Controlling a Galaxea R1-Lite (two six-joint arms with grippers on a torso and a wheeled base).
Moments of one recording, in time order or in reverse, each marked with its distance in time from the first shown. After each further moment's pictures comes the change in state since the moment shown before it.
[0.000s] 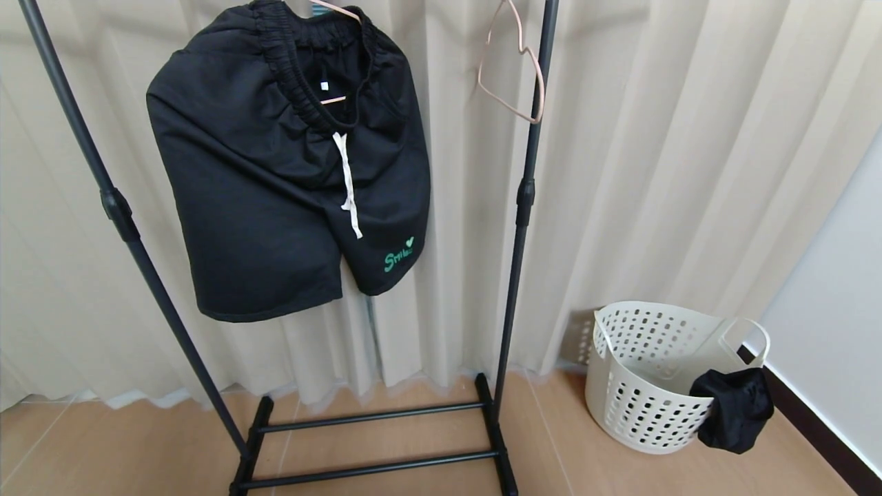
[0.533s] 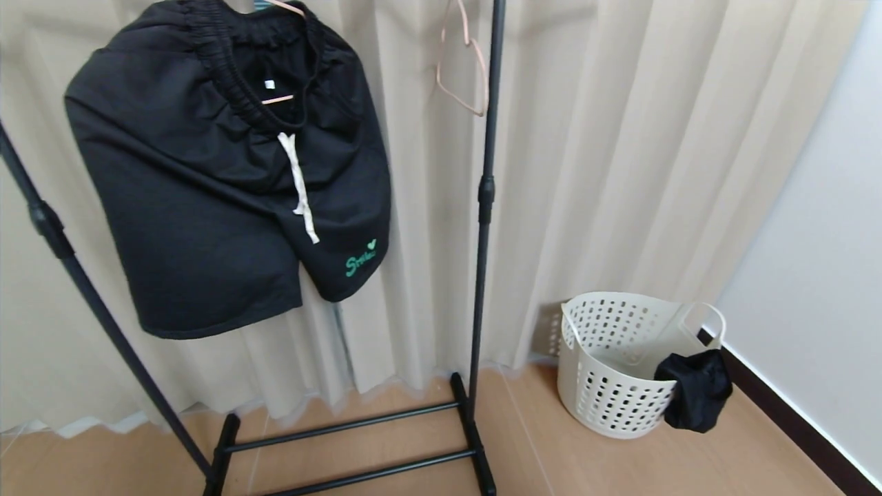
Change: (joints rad) left arm -0.001 0.000 0.000 0.000 0.000 0.000; right arm 0.000 0.000 0.000 -0.001 0.000 0.000
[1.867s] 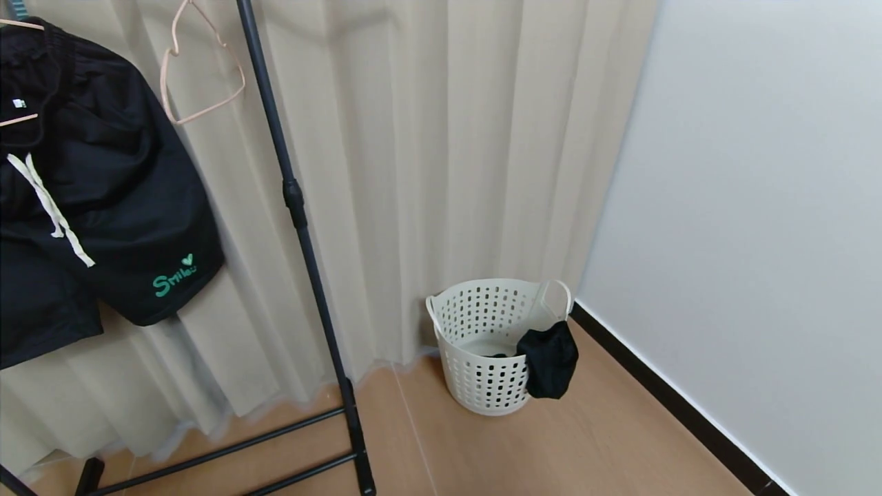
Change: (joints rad) left arm 0.001 0.000 0.000 0.001 0.000 0.006; right arm 0.001 0.000 0.000 0.001 0.000 0.000
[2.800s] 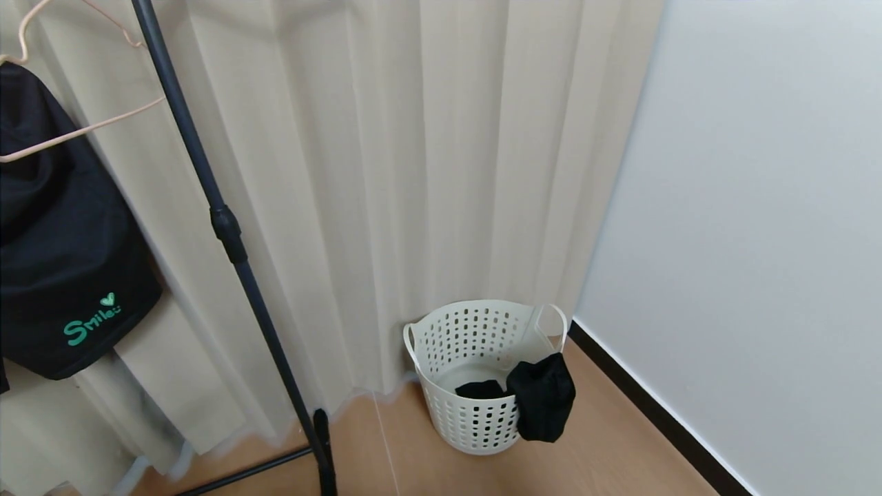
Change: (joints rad) left arm -0.001 0.000 0.000 0.000 0.001 -0.002; right arm 0.000 0.000 0.000 0.000 0.000 0.000
